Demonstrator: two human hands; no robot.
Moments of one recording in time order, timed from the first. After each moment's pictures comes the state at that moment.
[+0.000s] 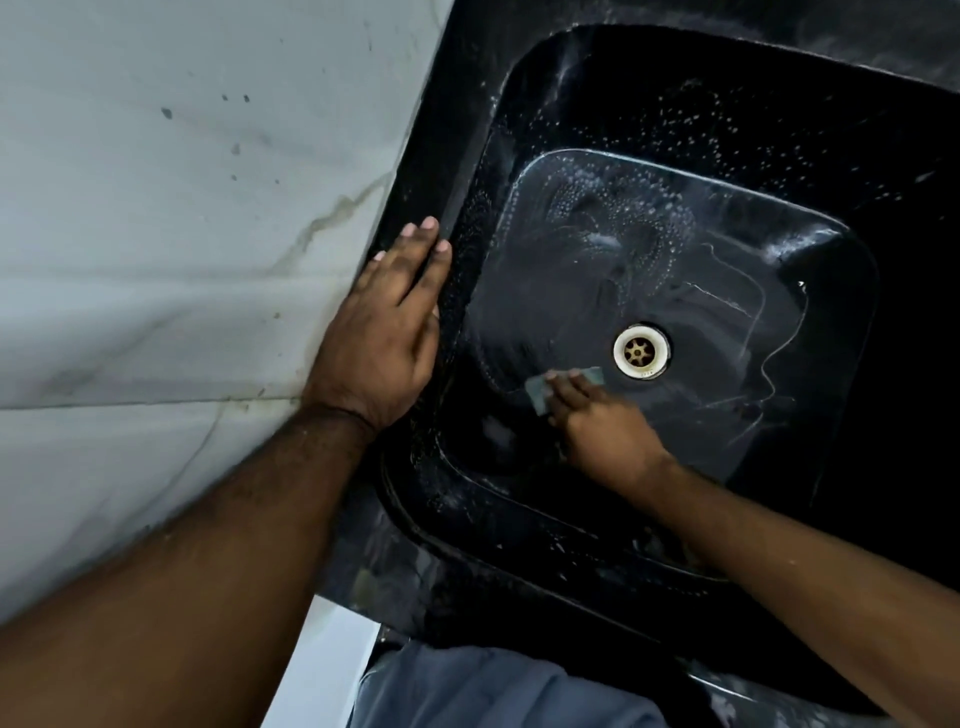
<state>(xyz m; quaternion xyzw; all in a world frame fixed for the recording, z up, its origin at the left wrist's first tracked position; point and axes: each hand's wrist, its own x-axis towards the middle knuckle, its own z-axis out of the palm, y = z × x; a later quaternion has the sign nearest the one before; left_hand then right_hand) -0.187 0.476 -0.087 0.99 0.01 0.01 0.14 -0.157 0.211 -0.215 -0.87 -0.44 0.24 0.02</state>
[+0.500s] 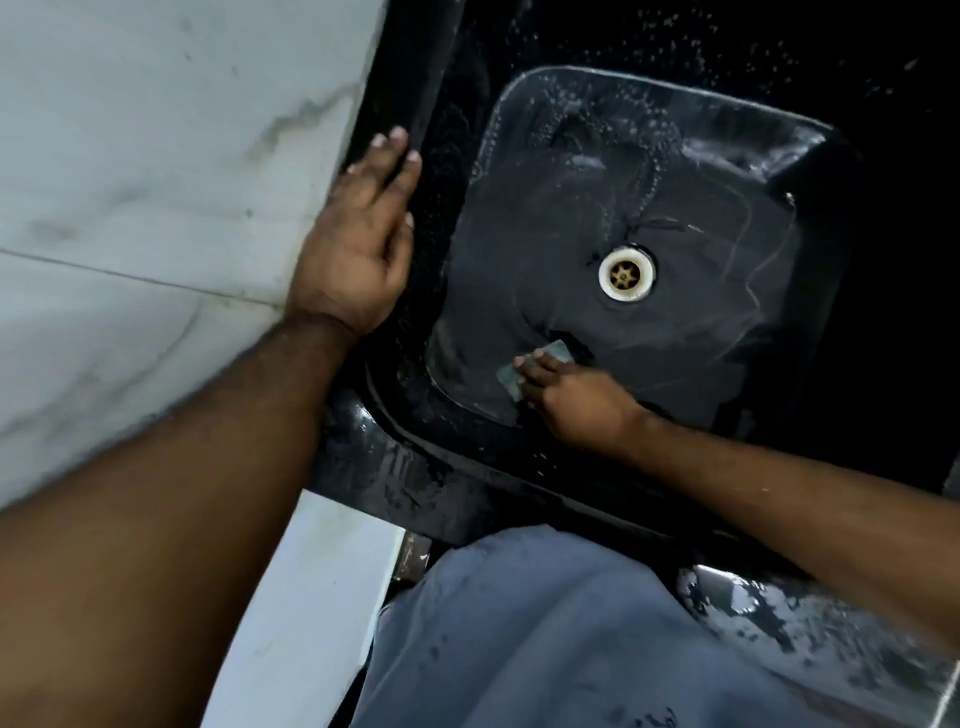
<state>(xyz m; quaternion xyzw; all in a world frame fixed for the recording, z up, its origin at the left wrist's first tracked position) -0.190 0.475 -0.082 0.99 0.01 0.04 0.16 -0.202 0.196 -0.213 -0.80 -0.53 0.27 0.07</state>
